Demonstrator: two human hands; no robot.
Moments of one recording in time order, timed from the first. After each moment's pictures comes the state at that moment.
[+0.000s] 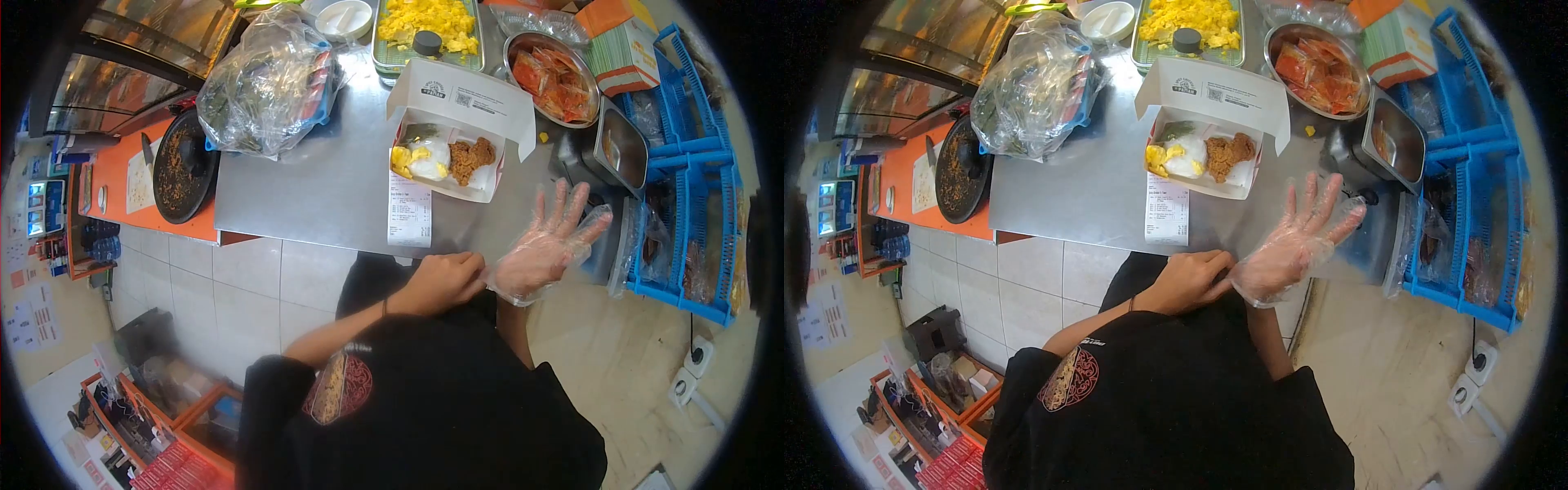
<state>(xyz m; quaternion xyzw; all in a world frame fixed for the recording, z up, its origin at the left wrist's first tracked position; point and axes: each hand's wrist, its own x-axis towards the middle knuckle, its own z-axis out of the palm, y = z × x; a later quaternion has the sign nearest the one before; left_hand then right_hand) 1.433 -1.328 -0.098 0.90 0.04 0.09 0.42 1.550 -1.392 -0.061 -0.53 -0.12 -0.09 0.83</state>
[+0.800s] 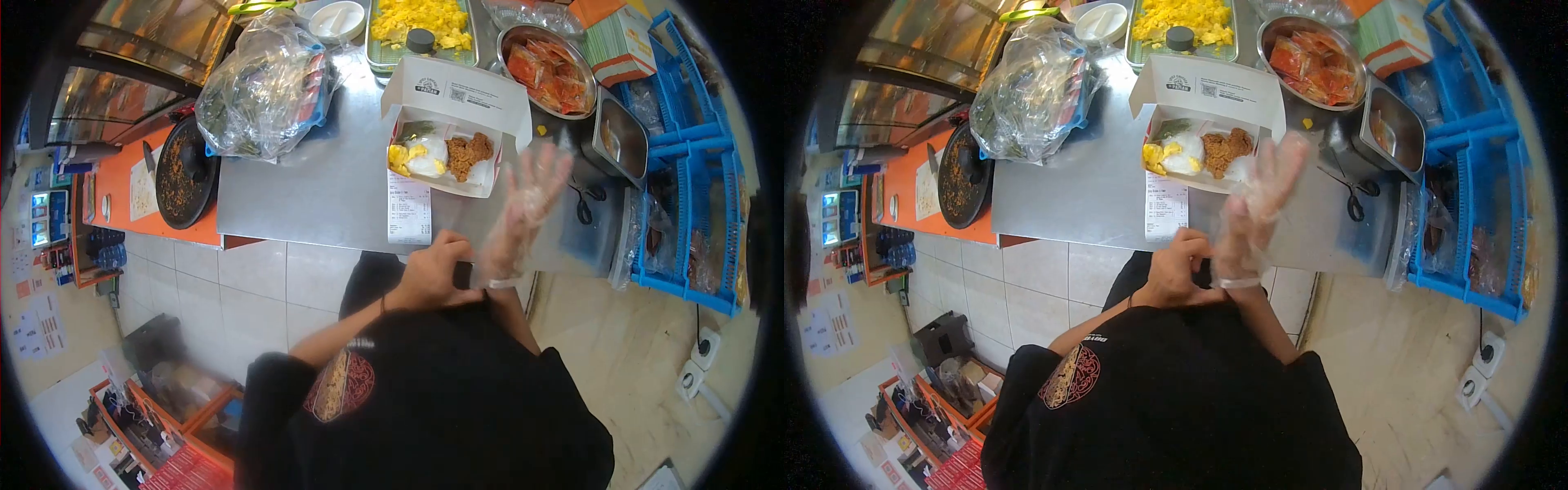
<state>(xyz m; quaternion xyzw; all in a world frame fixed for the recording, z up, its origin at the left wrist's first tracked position) 1.421 -1.321 -0.096 0.87 0.08 0.18 0.45 1.543 -1.360 -0.057 -0.60 -0.17 -0.02 0.78</state>
